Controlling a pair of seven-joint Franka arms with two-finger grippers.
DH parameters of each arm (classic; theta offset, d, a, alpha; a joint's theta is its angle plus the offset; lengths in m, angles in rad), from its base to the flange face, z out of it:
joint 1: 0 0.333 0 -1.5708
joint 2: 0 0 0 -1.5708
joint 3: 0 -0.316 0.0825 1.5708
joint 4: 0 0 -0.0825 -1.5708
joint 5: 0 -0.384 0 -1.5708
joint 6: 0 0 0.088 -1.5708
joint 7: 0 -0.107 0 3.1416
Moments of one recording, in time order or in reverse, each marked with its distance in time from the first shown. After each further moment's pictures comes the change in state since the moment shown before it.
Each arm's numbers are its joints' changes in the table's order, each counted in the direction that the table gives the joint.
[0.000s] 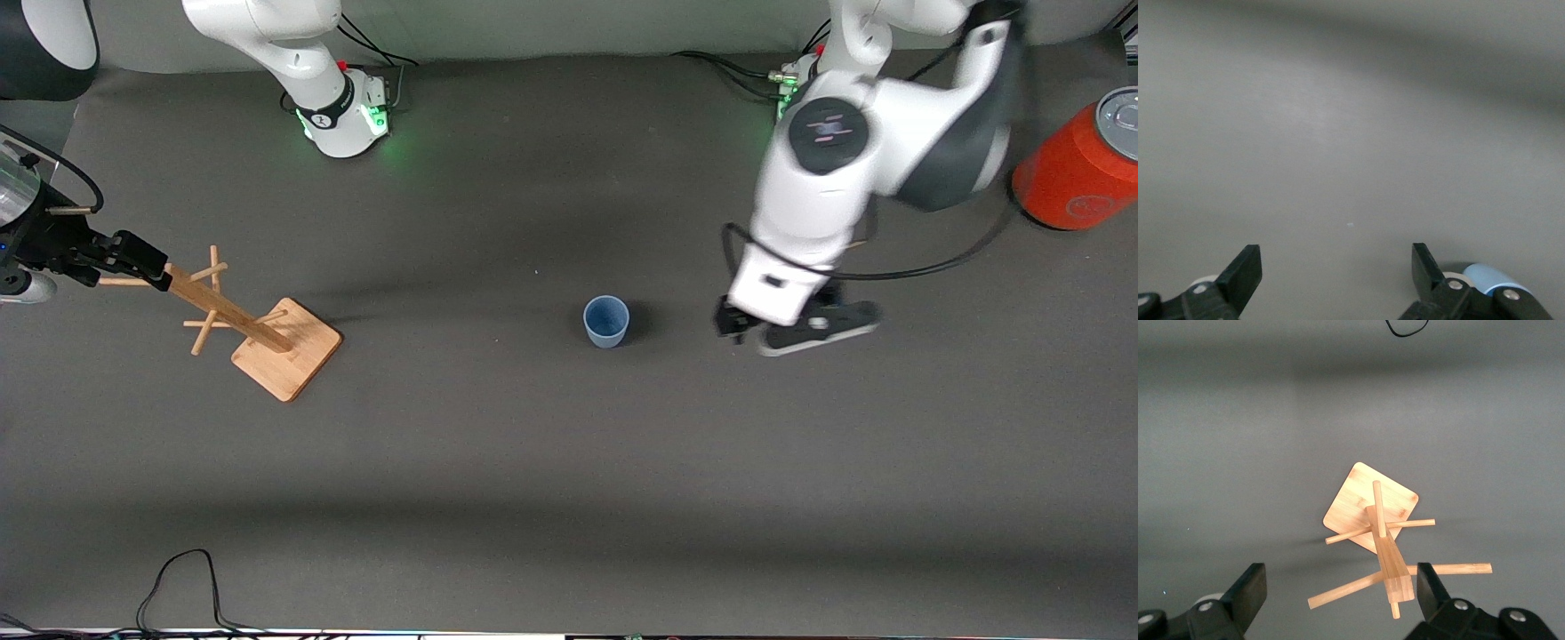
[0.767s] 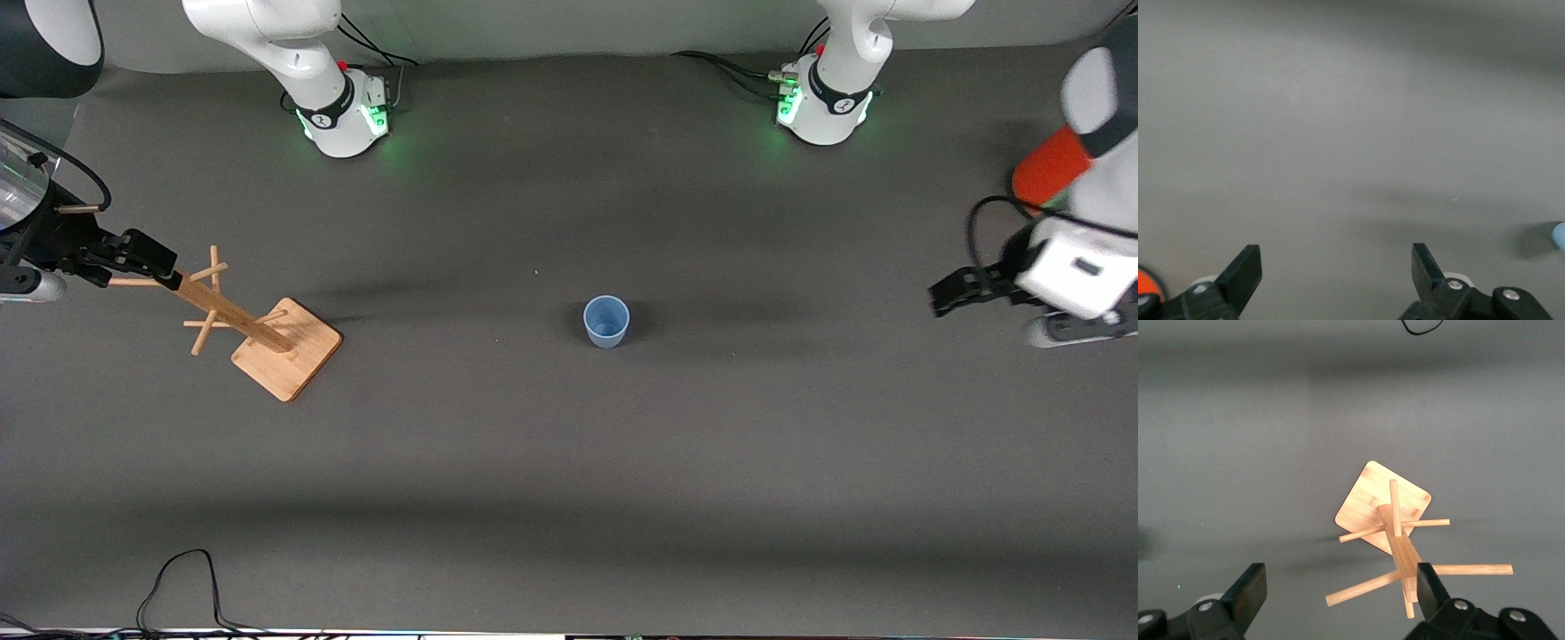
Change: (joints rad) left arm 0.416 -0.124 0.002 0.006 0.116 -0.192 -0.513; right arm 0.002 0.000 -0.014 0.000 -0.033 -0.005 0.000
